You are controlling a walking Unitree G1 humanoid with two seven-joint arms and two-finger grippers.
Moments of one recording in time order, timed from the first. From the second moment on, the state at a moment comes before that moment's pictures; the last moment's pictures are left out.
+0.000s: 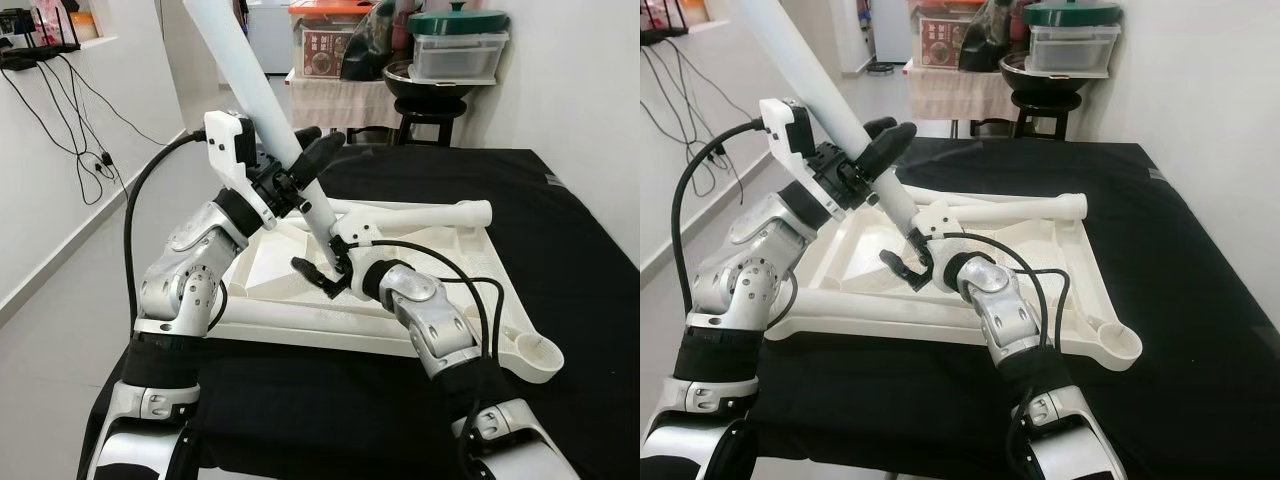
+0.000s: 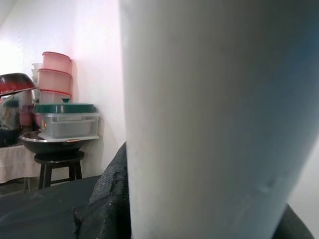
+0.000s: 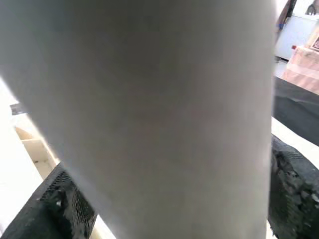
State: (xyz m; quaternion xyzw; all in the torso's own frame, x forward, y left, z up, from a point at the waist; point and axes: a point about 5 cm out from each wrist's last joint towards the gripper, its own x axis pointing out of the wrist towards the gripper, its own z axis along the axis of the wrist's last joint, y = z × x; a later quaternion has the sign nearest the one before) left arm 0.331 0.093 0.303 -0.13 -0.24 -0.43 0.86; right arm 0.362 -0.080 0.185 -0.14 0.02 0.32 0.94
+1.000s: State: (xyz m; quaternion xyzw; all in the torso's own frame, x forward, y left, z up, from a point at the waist) left arm 0.329 0.095 0.312 -0.15 -0.25 -0.43 0.85; right arm 0.366 -0.078 0.202 -0.19 -0.09 0.29 0.93
